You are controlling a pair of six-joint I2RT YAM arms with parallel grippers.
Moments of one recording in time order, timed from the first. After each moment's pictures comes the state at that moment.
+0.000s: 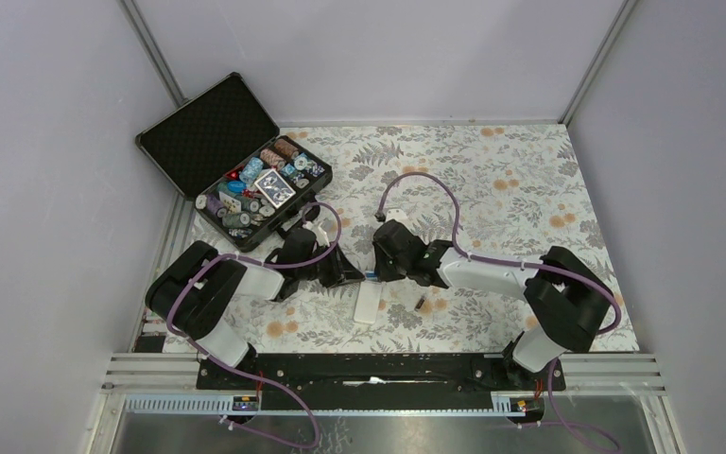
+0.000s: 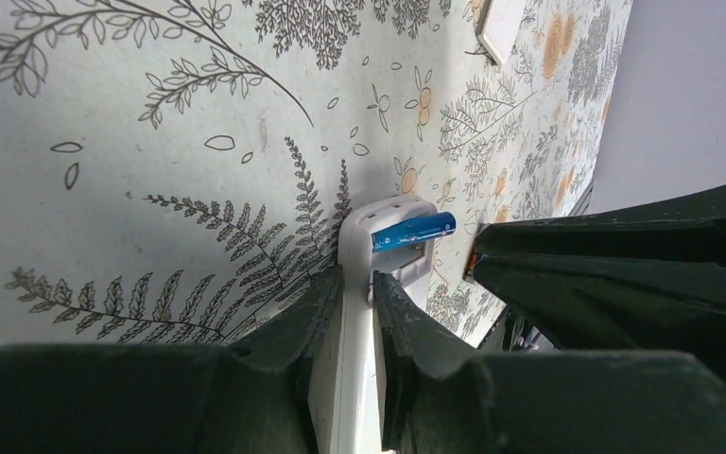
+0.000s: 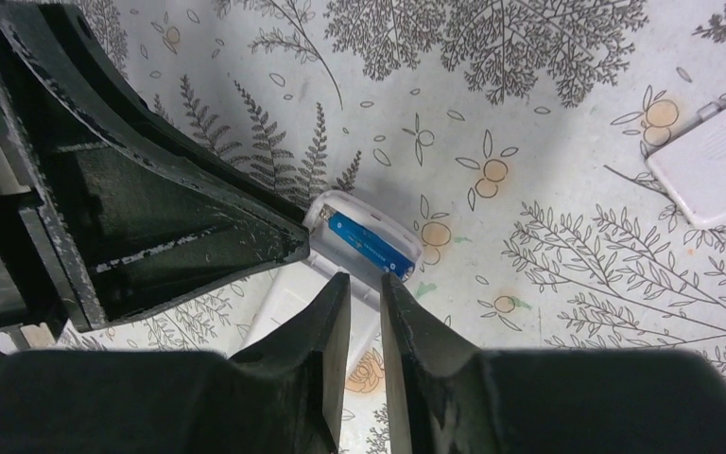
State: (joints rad) left arm -0.53 1.60 0.42 0.54 0.49 -0.93; right arm 0.92 1.59 0.89 -0.19 0.15 0.64
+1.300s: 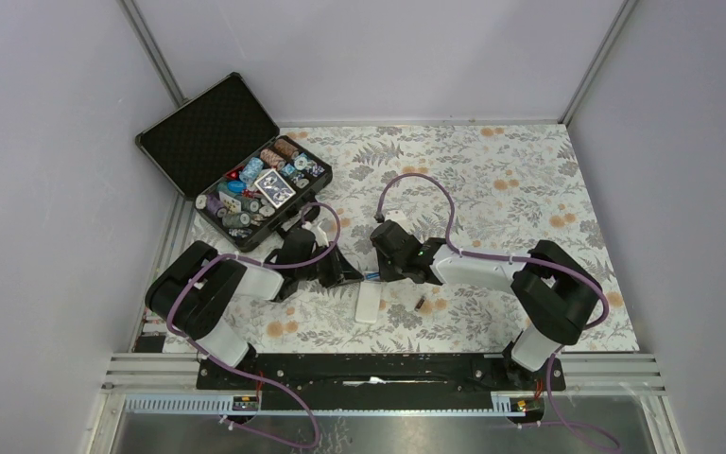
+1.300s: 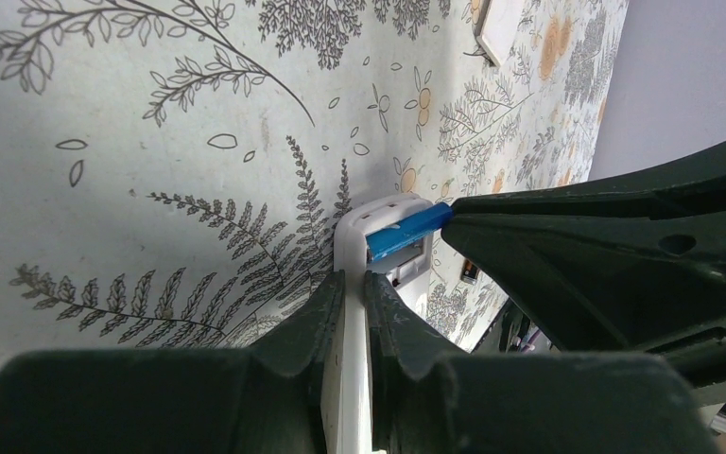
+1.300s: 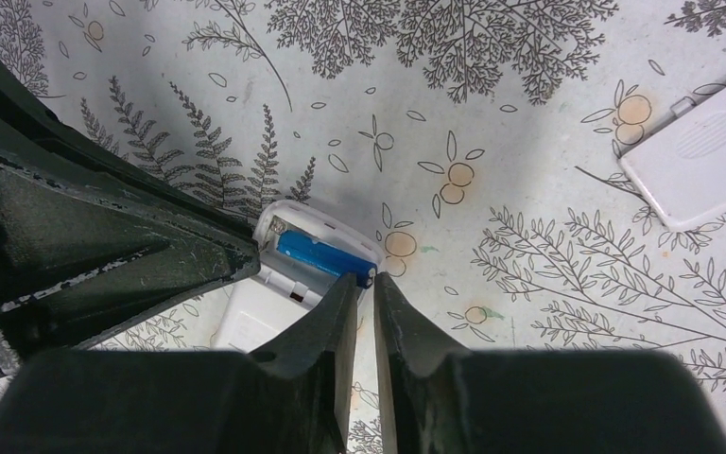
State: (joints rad) left arm -0.53 1.60 0.41 0.55 0.49 -0.94; right arm 0.91 1.65 0.92 -0.23 0.19 0.62
